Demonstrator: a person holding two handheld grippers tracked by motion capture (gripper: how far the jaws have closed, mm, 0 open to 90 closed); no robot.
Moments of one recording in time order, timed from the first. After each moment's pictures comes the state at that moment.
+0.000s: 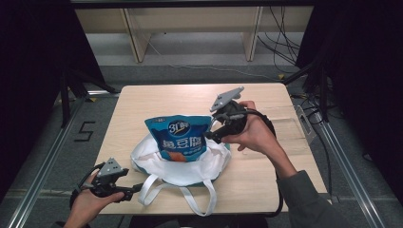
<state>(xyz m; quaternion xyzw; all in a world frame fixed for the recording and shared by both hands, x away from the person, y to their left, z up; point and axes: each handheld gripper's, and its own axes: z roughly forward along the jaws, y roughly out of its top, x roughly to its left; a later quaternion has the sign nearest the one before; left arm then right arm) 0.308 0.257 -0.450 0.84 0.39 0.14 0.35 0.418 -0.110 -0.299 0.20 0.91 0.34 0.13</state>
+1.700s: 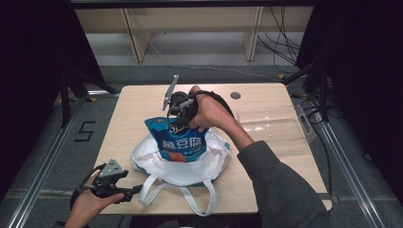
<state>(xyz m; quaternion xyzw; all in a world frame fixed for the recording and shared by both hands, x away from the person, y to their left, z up) 0.309 0.257 -0.454 0.85 0.38 0.14 0.33 0.457 -0.003 -0.290 0.03 0.98 0.20 0.08</state>
